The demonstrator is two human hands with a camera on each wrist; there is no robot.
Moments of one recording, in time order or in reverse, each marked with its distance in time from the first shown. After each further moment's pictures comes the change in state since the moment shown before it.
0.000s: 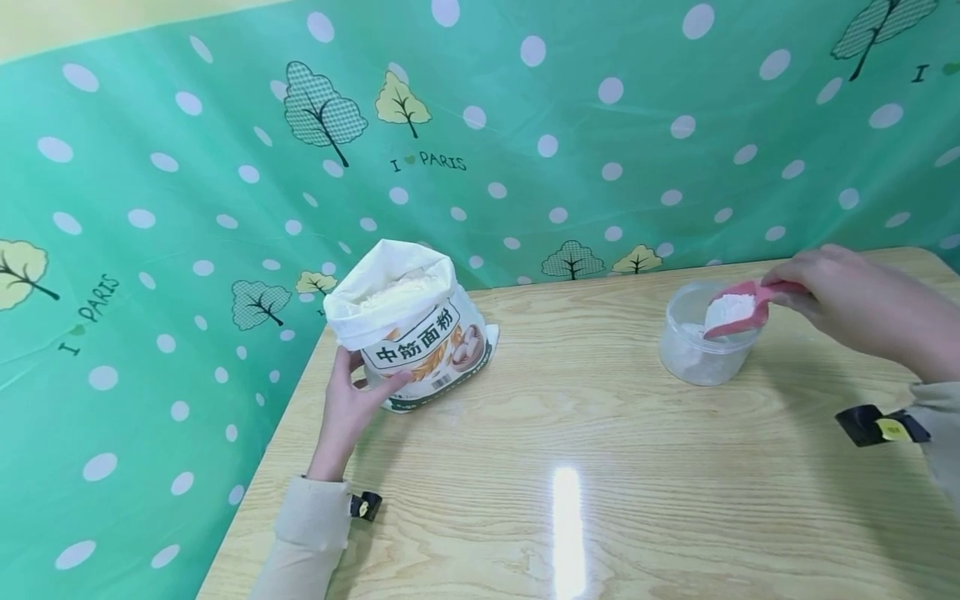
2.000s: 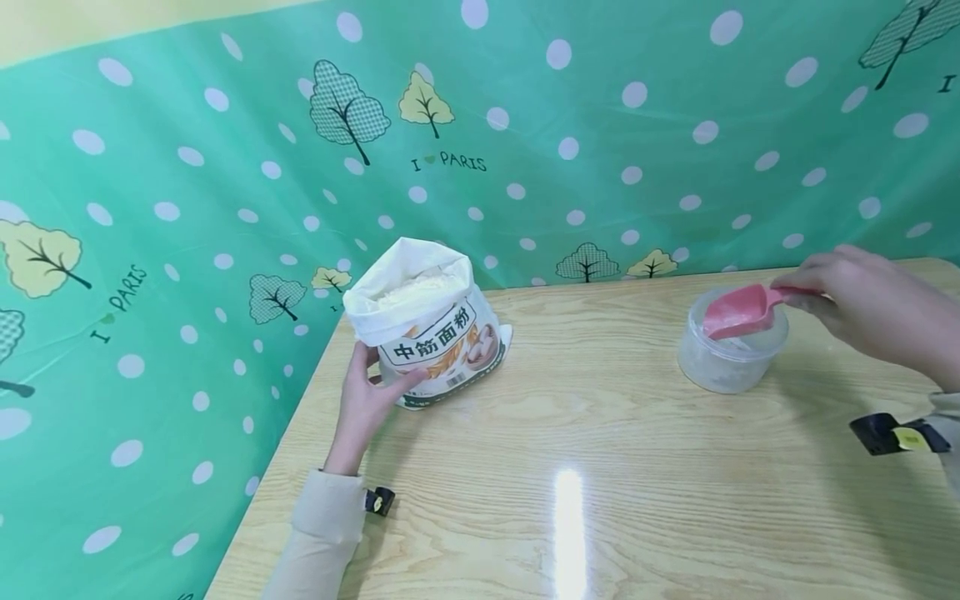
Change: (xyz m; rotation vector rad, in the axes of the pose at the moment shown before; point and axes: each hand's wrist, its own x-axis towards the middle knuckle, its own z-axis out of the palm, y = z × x) left_hand -0.001 -0.001 -0.002 0.012 0.006 0.007; right_hand 0.003 -0.001 0.003 -0.039 0.076 0.001
